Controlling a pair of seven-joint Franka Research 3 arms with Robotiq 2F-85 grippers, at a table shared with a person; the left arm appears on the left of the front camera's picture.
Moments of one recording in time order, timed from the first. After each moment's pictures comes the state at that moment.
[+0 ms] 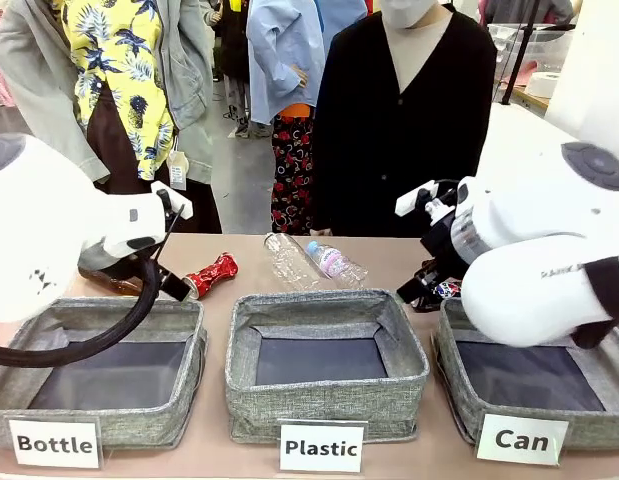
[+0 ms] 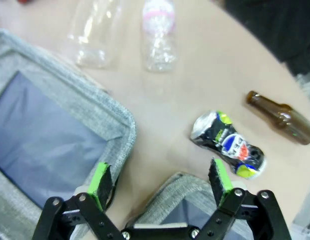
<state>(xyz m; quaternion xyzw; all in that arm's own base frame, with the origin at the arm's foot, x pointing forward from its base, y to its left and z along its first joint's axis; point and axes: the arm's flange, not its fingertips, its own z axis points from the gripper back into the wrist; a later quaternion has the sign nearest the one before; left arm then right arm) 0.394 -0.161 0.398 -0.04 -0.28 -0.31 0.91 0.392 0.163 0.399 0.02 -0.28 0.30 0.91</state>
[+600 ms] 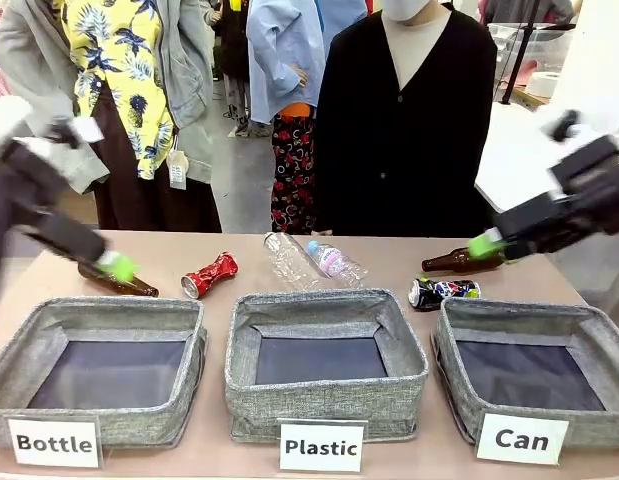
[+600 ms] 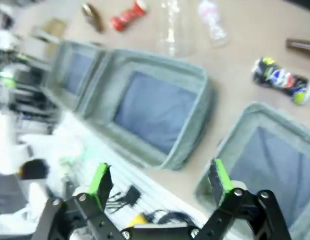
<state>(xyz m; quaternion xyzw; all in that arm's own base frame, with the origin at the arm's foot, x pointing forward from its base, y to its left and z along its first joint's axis) 0.315 -0.066 0.507 -0.33 -0.18 -0.32 0.87 0.314 0.046 0.517 0.33 -0.20 0.16 0.91</state>
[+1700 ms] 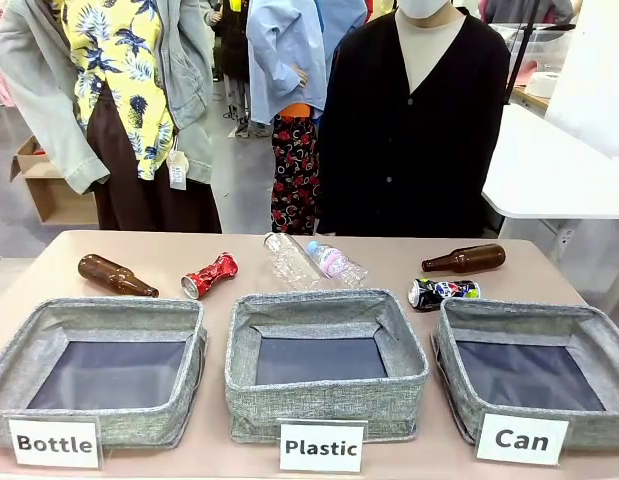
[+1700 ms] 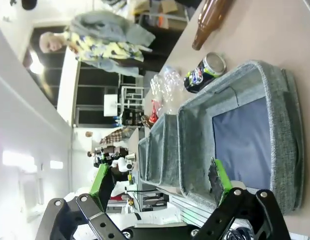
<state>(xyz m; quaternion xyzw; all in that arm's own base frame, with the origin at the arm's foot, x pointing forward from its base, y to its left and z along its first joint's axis) 0.362 0.162 0.409 -0.59 -0.22 0.00 0.78 0.250 -0.228 0.371 0.57 -0.24 -0.21 0.76</state>
